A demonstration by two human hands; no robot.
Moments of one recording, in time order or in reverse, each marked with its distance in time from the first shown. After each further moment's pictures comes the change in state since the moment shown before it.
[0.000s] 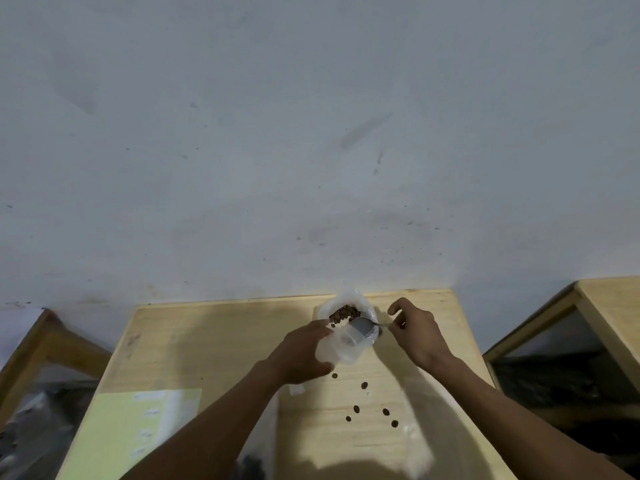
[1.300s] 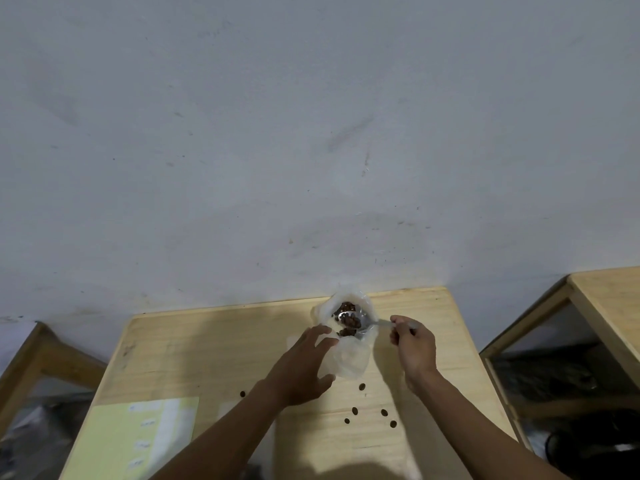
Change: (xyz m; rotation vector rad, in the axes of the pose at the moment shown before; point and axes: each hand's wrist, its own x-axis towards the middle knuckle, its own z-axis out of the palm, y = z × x) left_hand -0.009 -0.006 0.027 0.127 0.149 0.231; right_hand -0.006 0.017 0.047 0.845 0.353 0.428
